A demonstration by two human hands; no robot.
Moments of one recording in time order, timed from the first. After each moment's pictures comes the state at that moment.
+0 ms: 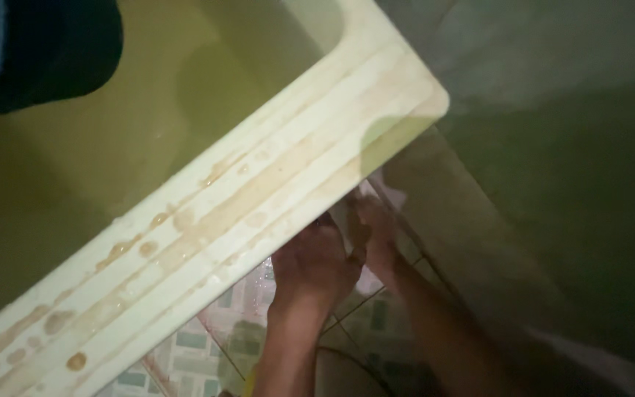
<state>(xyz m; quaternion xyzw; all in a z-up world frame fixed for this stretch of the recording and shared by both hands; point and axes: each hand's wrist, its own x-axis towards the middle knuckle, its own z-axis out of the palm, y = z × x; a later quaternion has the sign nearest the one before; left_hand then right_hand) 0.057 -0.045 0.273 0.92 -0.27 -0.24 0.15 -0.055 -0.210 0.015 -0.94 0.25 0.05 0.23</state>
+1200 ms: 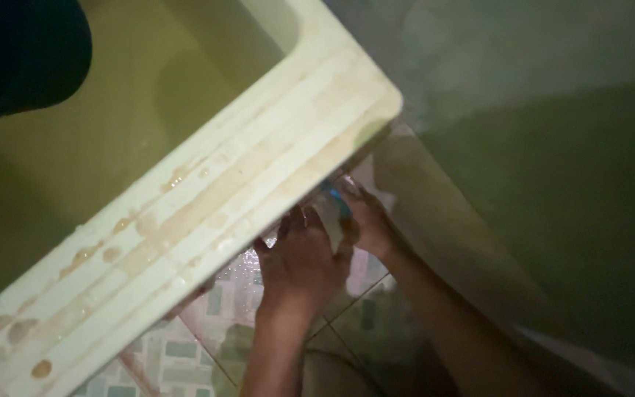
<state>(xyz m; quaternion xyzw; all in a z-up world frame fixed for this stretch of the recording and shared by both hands) 0.046 -0.057 0.267 0.92 -0.24 -0.27 0.15 -0.027 -0.227 0.043 -0.93 0.02 -0.08 0.36</state>
